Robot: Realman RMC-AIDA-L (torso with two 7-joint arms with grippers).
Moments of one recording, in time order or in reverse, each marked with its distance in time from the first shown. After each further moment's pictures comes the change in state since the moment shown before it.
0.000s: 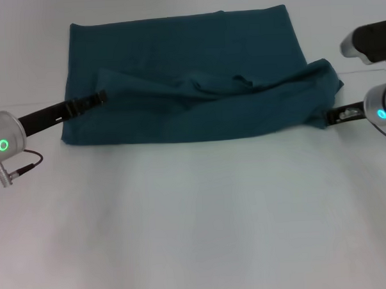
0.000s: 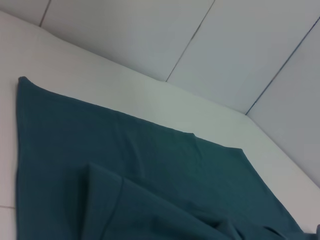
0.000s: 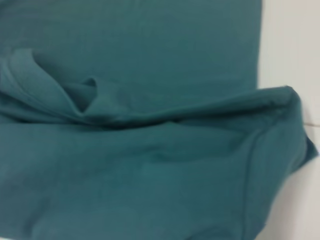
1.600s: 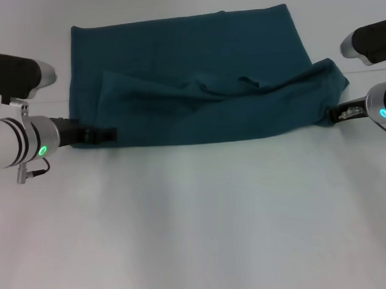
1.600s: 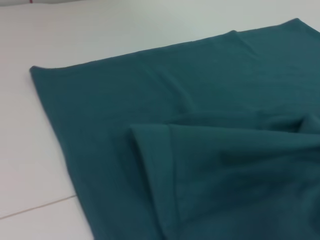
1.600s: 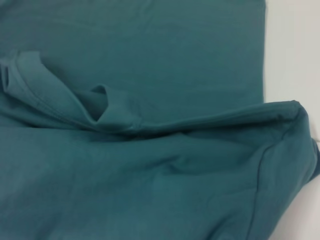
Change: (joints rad) left arm -0.155 -0.032 0.130 0.086 0.521 -0.311 -0.110; right arm -0.014 0.009 -0.020 -0.031 -0.005 0.013 -0.035
